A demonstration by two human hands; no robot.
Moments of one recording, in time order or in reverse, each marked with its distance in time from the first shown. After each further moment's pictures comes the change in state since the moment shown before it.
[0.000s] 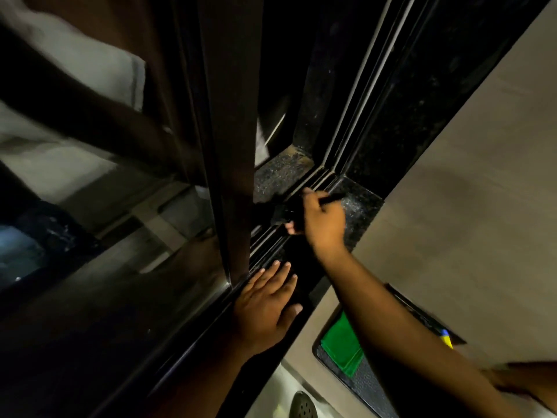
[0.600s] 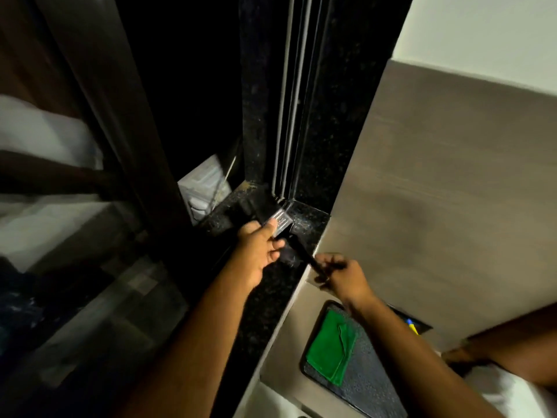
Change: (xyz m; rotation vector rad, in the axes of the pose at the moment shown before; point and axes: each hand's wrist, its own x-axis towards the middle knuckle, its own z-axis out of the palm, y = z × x) left_hand 0.117 0.081 -0.113 -1.521 0.138 -0.628; right_hand -0.042 0.025 -0.148 -0.041 -0.045 0.254
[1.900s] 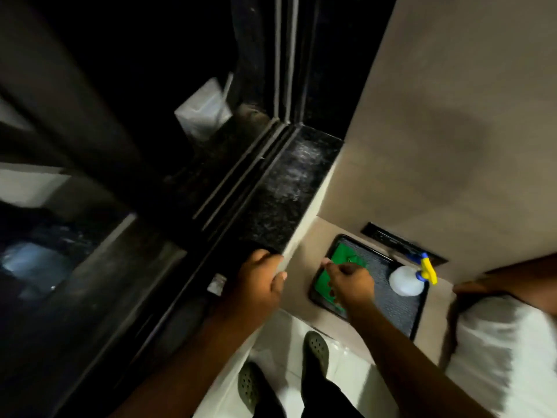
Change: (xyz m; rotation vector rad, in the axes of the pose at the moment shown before) left_hand -0.078 -0.129 -0.057 1.325 -0.069 0.423; right_hand -0.034 0.141 0.003 -0.345 0.200 0.294
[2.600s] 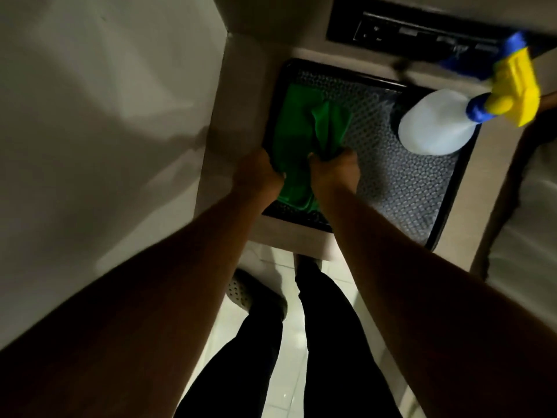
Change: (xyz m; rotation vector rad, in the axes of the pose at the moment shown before) left_hand 0.153 -0.081 0.413 0.096 -0.573 -0.411; right_hand 0.261 0.242 0.090 0.073 0.106 0.443
